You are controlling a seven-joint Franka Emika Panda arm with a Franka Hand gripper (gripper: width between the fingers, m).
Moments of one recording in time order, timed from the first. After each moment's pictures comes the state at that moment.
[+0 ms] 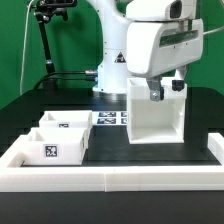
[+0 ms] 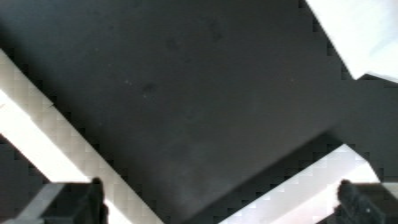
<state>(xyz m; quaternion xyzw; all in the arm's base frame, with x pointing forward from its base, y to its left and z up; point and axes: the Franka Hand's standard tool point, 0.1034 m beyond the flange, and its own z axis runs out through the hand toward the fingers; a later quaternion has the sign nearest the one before) 0.562 0.054 0.119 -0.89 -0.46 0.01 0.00</state>
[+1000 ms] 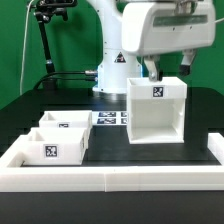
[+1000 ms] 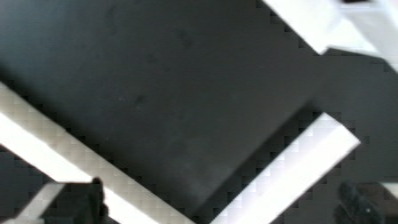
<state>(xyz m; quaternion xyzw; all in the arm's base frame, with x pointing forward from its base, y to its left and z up) 0.538 0.071 0.153 -0.95 -0.31 0.01 -0.01</state>
